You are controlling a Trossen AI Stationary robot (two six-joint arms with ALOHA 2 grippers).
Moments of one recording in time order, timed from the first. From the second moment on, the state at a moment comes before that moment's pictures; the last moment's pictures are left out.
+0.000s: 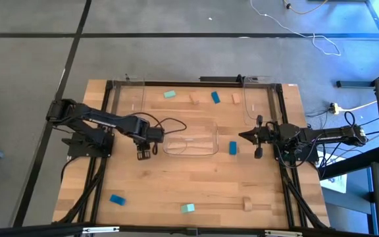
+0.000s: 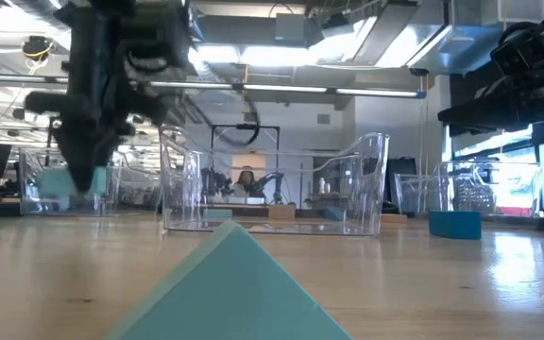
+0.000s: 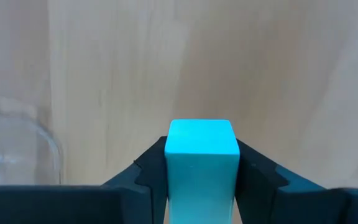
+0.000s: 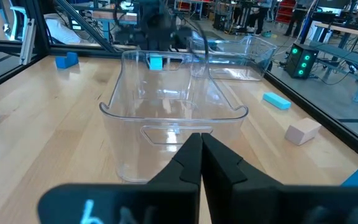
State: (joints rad) left arm -0.03 1.43 0.86 -0.90 -0.10 -0.26; right arm 0.06 0.21 0.01 0.06 0.19 -0.06
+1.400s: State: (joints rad) left arm 0.76 1.38 1.19 -1.13 -0.26 -0.39; right arm 0.06 0.50 0.66 -0.58 0.44 0.15
